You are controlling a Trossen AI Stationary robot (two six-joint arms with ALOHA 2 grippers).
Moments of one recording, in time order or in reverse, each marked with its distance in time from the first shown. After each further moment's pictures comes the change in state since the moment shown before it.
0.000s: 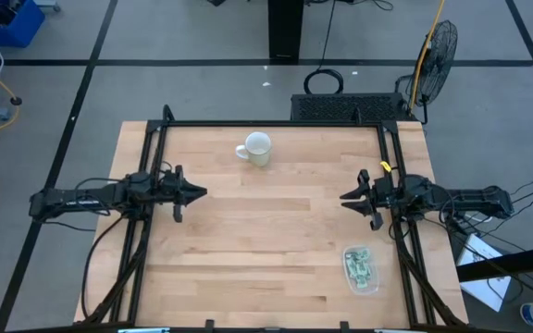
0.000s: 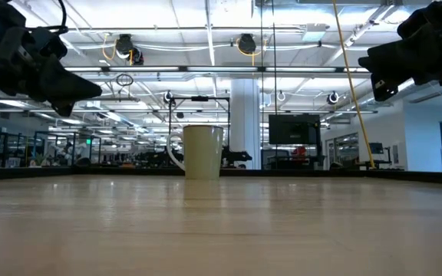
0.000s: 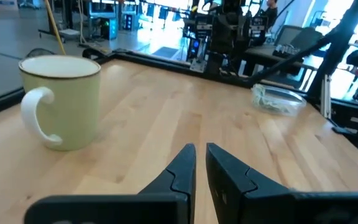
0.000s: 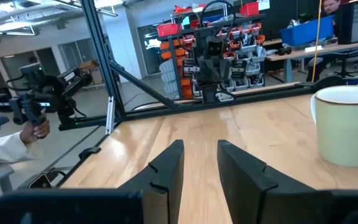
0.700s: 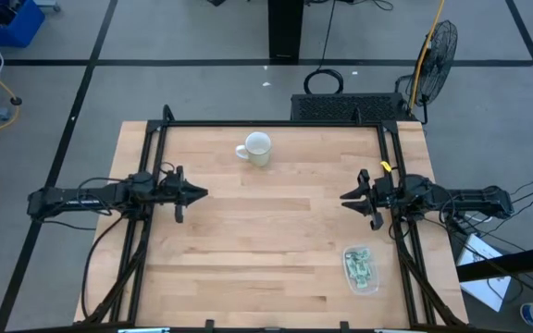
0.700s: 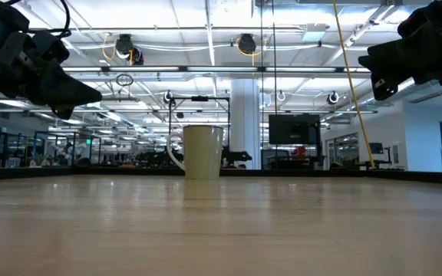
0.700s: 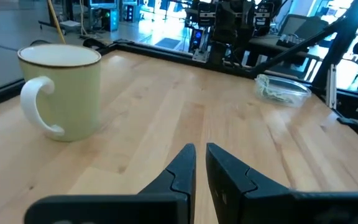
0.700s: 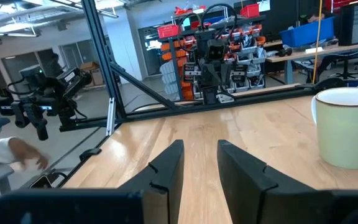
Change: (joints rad) left arm 0.000 0.044 0.001 -0.010 0.000 0.006; right arm 0.000 0.000 0.000 0.007 -0.001 0.000
